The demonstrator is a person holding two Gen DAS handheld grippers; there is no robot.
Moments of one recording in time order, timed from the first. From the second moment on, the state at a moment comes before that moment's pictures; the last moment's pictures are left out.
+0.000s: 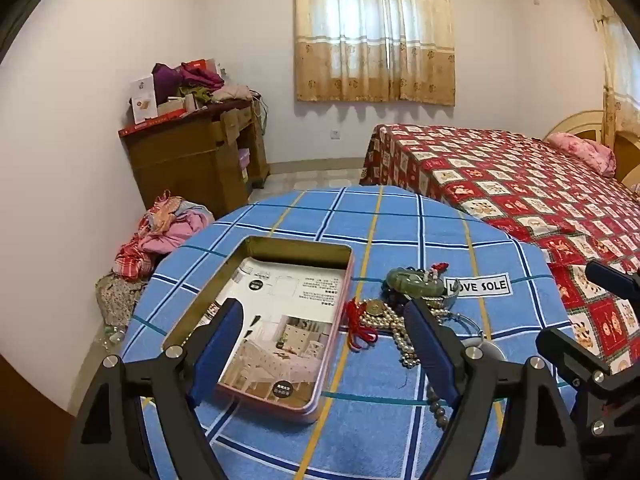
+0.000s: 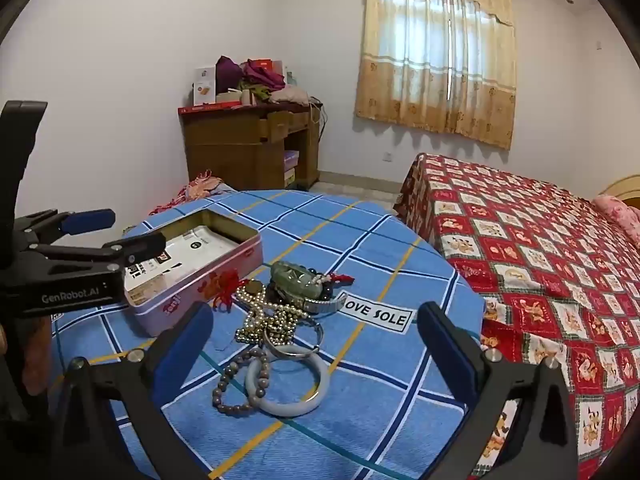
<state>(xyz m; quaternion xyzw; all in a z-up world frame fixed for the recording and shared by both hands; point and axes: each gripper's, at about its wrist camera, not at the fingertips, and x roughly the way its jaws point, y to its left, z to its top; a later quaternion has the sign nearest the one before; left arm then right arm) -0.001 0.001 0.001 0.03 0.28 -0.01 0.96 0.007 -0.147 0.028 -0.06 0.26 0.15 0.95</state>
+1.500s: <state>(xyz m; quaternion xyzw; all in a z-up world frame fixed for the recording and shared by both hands) 0.005 0.004 -0.005 0.03 0.30 0.00 0.95 0.007 -0.144 0.022 -0.07 0.27 0.15 0.95</state>
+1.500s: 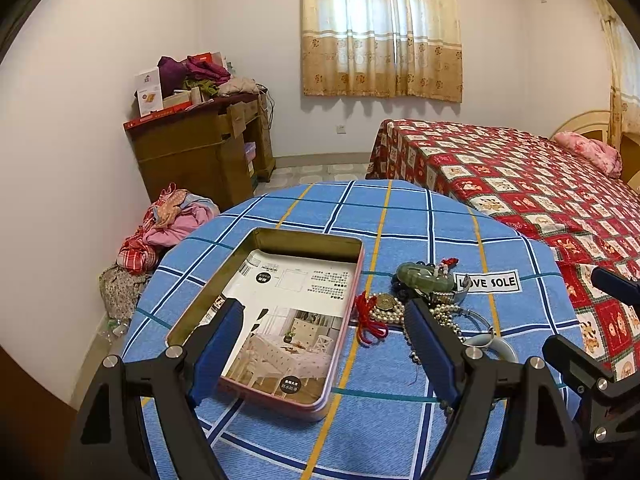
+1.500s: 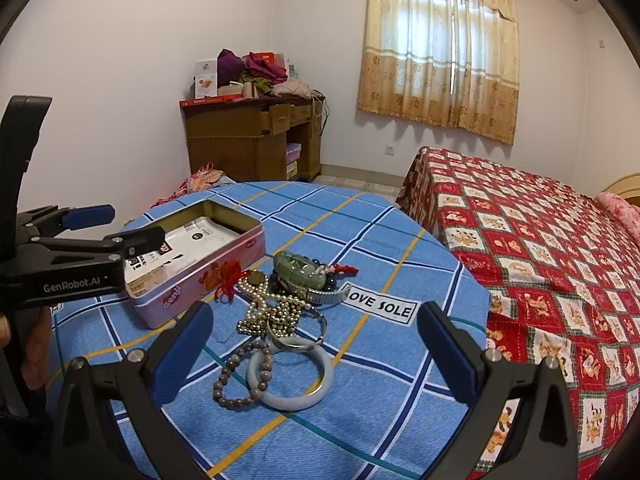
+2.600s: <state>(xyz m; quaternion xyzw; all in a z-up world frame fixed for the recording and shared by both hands) 0.005 0.008 -0.012 0.02 0.30 0.00 0.95 0.007 -0.136 0.017 -0.07 0.28 0.15 0.95</state>
